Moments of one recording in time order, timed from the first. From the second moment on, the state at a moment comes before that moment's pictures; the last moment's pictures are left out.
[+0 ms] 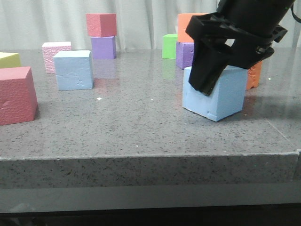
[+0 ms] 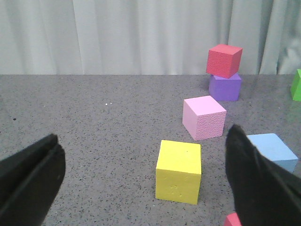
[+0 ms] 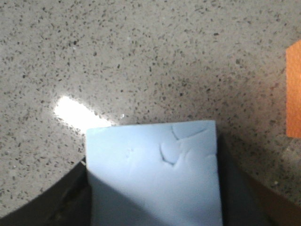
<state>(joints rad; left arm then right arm) -0.01 0.57 -0.58 0.04 0.25 -0.03 0.42 1.53 -1.17 0.24 0.76 -0.21</state>
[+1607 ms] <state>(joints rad) -0.01 0.57 -0.58 0.04 0.25 -0.03 0.59 1.50 -1.39 0.28 0.77 -0.13</state>
